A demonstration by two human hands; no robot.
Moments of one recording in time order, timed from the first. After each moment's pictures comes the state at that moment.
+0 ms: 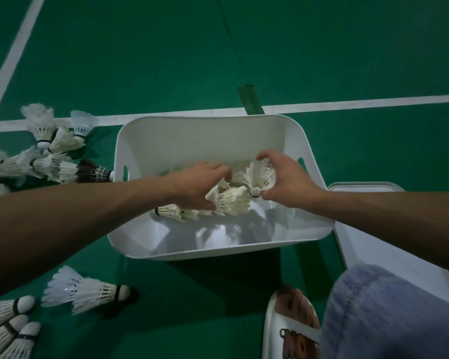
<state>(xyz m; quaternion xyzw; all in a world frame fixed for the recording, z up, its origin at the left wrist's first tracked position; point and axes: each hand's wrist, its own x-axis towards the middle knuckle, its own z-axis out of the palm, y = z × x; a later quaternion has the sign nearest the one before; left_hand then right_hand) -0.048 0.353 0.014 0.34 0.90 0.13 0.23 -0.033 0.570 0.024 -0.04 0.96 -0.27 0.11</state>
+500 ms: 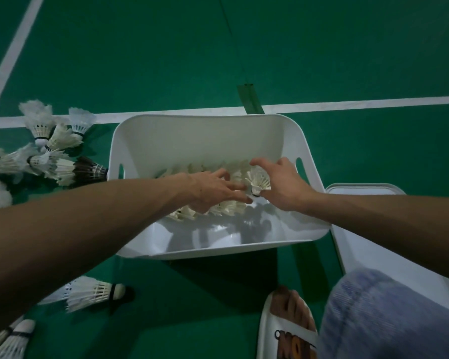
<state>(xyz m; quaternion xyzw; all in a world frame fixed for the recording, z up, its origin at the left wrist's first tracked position) -0.056 0.385 -0.005 0.47 0.84 -0.11 0.25 -0.034 0.571 0.013 -0.04 0.97 -0.17 0.18</state>
